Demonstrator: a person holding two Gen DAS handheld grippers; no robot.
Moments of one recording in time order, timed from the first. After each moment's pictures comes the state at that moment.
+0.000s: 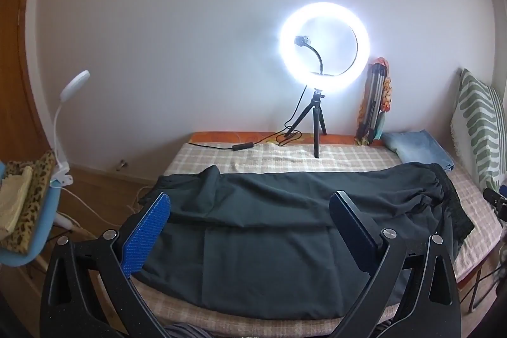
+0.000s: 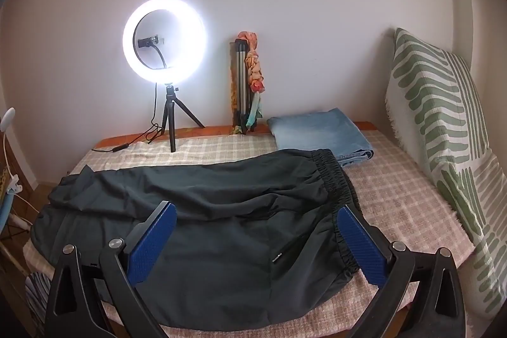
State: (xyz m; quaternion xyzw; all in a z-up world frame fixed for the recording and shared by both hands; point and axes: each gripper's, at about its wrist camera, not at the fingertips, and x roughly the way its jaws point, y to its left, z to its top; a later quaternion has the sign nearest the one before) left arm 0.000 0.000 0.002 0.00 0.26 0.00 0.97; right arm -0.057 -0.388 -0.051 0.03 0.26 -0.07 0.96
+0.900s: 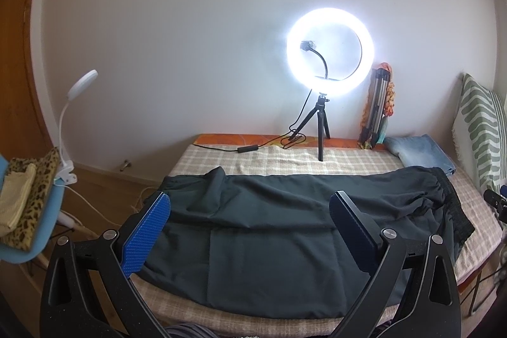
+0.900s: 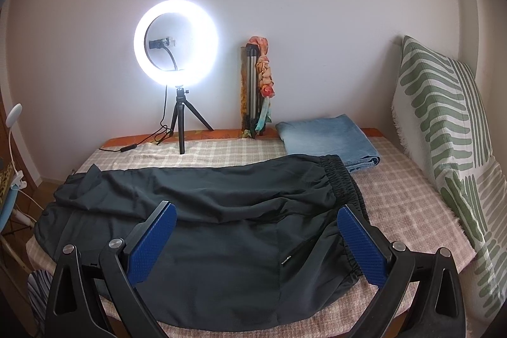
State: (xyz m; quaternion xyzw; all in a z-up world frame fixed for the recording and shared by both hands) left arm -0.006 0.007 0.006 -0.01 0.25 0.01 0.97; right arm -0.060 -0.374 -0.045 0.02 0.25 -0.06 0.97
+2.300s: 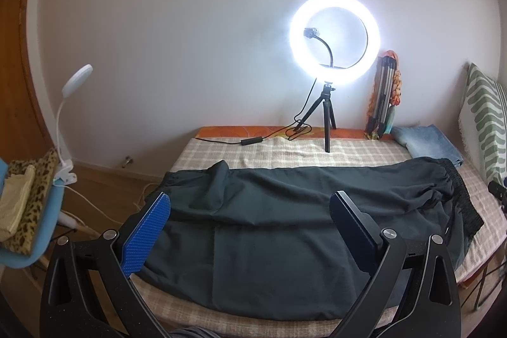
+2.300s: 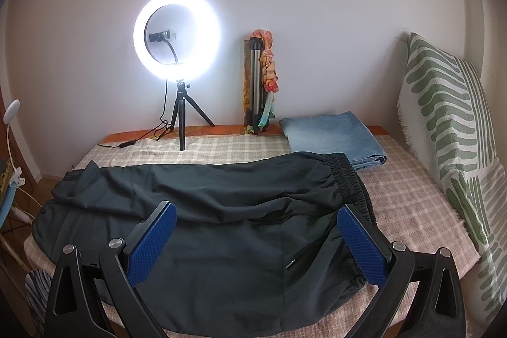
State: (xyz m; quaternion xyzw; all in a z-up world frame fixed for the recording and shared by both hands) left arm 0.012 0.011 -0.010 0.01 0.27 0.01 0.96; right arm -0.039 -0.371 -0.051 0.01 0.26 -0.05 0.96
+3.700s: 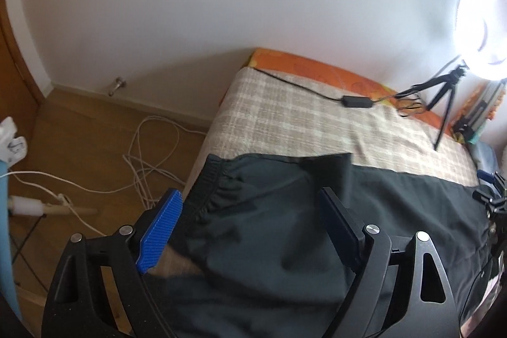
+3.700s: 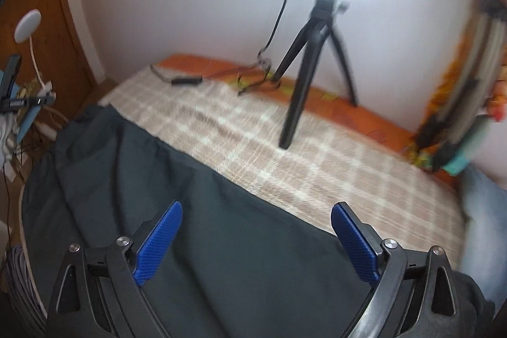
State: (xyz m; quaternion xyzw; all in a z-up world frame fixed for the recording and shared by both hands) left arm 0.278 0.214 -0.151 -0.09 0.47 0.02 0.88; right arm 0.300 -0.230 -0.166 -0.13 0.42 0.22 0.87
